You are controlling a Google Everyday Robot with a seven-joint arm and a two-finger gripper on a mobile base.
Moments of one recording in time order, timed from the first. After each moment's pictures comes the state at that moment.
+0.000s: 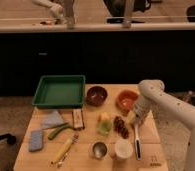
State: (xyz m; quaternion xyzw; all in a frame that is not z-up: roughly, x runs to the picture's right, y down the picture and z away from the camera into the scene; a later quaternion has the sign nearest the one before) arm 0.240 0.202 0.863 -0.40 0.19 0.57 0.69
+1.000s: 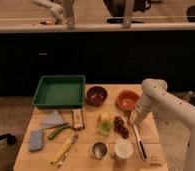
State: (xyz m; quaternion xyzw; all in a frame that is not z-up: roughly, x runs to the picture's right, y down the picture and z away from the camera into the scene) arm 0.246 0.199 0.860 -0.42 0.18 0.57 0.68
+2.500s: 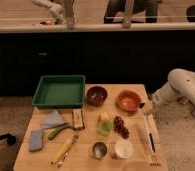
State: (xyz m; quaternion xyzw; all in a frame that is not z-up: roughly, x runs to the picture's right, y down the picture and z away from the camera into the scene) arm 0.295 0.120 0.764 -0.35 0.07 0.62 0.70
